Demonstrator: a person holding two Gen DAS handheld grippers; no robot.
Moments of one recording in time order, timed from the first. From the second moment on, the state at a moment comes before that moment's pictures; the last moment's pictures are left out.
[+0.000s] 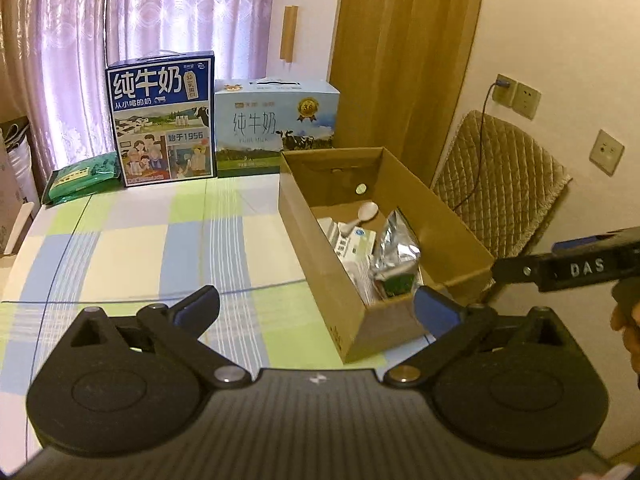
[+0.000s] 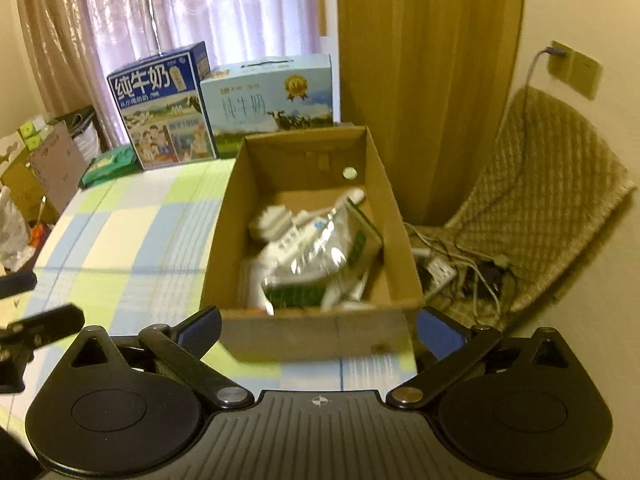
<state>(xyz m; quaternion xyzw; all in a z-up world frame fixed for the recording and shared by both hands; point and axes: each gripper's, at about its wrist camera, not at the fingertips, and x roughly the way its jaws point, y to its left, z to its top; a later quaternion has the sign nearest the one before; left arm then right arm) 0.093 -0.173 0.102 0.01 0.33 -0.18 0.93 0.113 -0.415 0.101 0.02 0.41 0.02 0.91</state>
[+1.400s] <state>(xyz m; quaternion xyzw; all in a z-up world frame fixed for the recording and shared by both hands) -0.007 -0.150 0.091 0.02 0.37 -0.19 0.91 -0.018 -0.367 0.111 0.02 0.40 0.00 0.92</state>
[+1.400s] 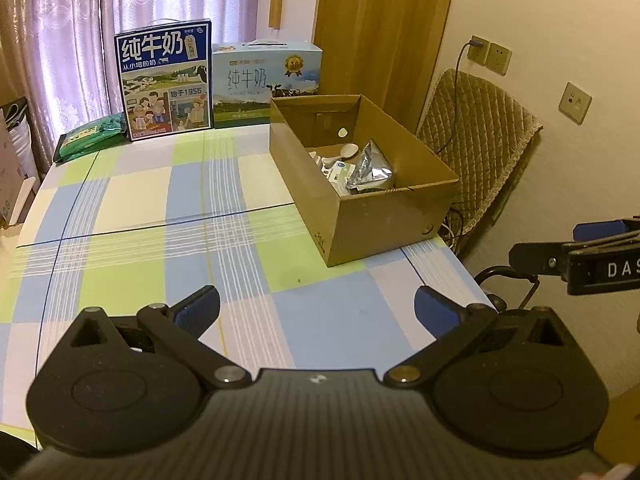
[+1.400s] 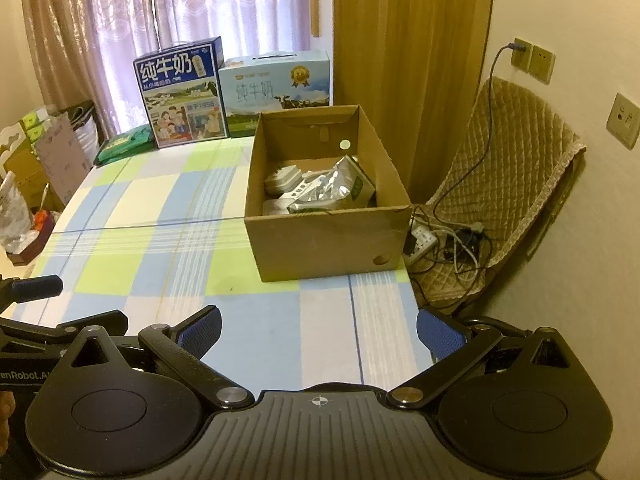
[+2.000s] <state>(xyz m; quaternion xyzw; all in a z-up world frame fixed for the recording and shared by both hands) -0.003 -0.146 0.090 0.02 0.37 -0.18 0.91 -0.015 -0.362 0.108 0.02 0.40 0.00 0.92</state>
